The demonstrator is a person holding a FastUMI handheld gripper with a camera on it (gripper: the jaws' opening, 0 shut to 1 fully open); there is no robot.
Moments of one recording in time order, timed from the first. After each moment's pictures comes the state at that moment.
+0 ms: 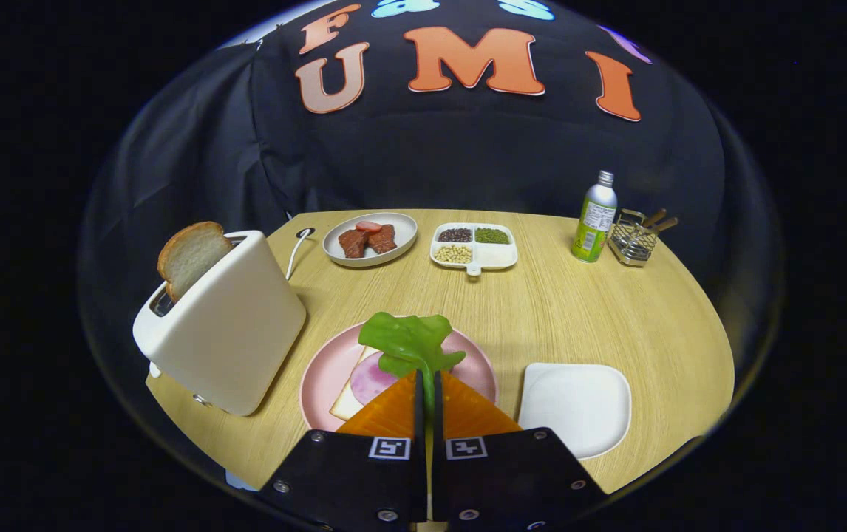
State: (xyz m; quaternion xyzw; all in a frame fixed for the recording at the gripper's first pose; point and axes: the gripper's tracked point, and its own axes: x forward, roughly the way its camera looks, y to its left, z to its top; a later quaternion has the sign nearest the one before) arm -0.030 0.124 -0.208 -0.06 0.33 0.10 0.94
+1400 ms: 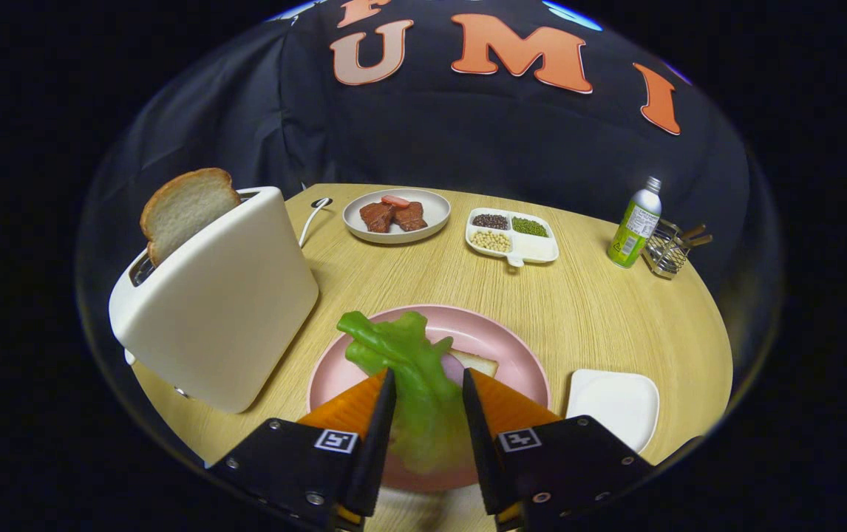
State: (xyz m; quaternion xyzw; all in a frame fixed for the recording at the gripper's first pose) arm -0.019 0.154 -0.243 -0.10 0.34 0.12 0.93
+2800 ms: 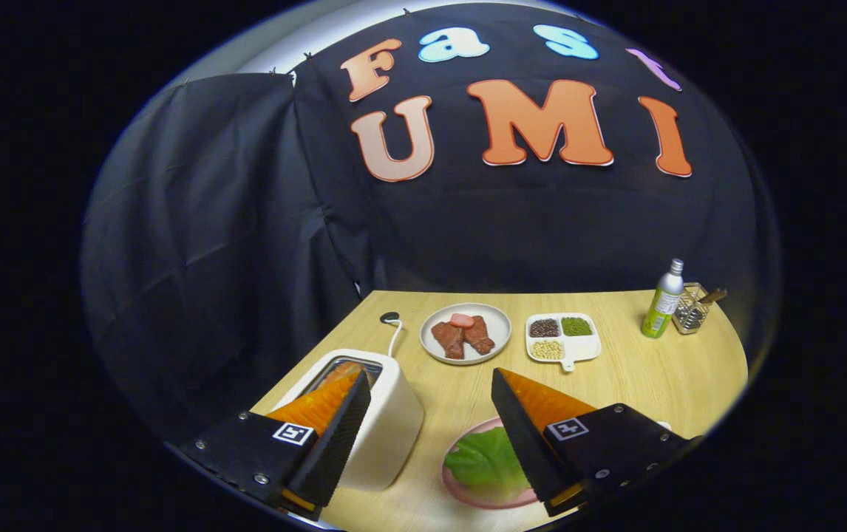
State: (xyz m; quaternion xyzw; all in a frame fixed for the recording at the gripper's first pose) arm -0.011 0.279 -0.069 0.00 0.22 0.20 0.95
